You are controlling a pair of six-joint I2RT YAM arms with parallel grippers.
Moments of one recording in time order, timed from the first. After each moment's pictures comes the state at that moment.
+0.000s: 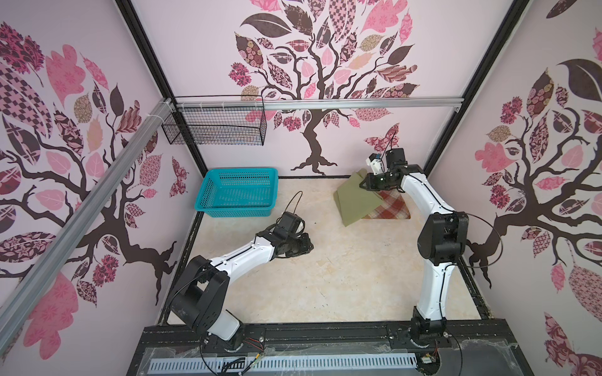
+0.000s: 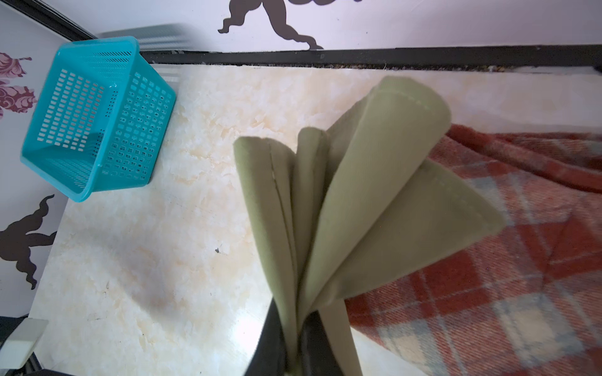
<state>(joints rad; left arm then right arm) -0.59 1.54 0.93 -0.33 0.29 -0.73 0.07 2.11 2.00 -0.80 -0.49 0.04</state>
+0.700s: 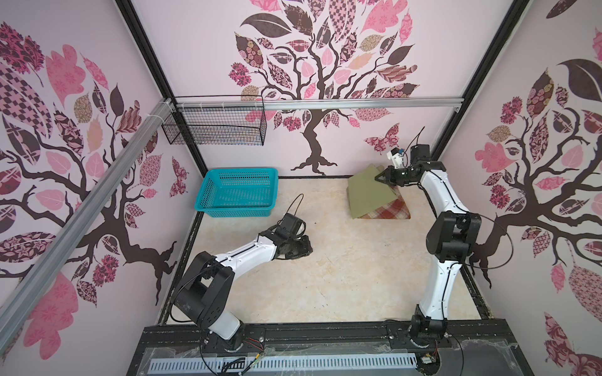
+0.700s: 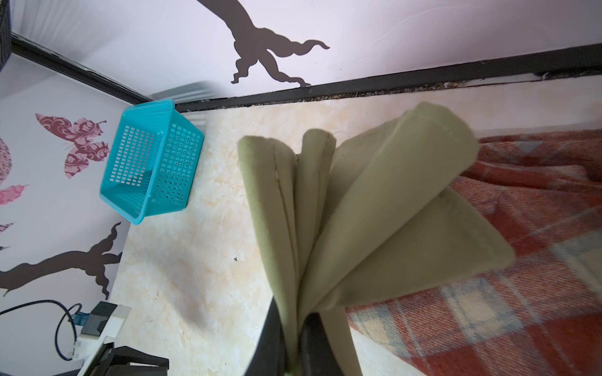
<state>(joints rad) -0.59 1.57 0.94 -0.36 0.29 -0.73 -0.11 2.14 2.06 -0.82 -0.71 0.08</state>
